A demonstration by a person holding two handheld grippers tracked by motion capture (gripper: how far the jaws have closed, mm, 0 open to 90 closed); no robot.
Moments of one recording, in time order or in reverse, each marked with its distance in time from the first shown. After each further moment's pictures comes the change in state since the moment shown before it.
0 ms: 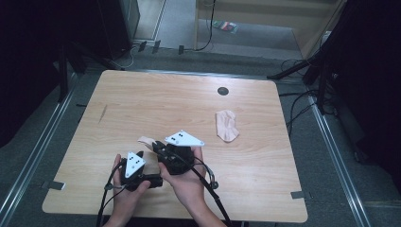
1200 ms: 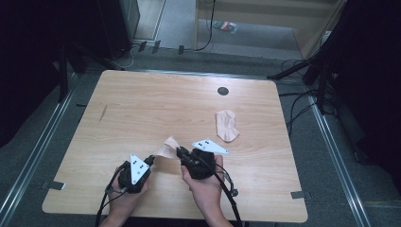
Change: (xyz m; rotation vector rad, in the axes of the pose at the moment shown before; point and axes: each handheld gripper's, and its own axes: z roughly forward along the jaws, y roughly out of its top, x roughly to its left) left arm -0.006 -0.003 -0.004 0.059 0.117 0.245; right arm -0.050 -0.035 -0.022 0.009 -0.111 0.155
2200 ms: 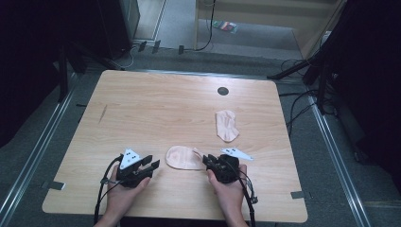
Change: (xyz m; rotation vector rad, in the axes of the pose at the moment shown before) left arm 0.030 -0.001 0.016 0.088 -0.237 -0.284; right arm -0.083 -0.036 -0.009 0.051 -0.131 0.115
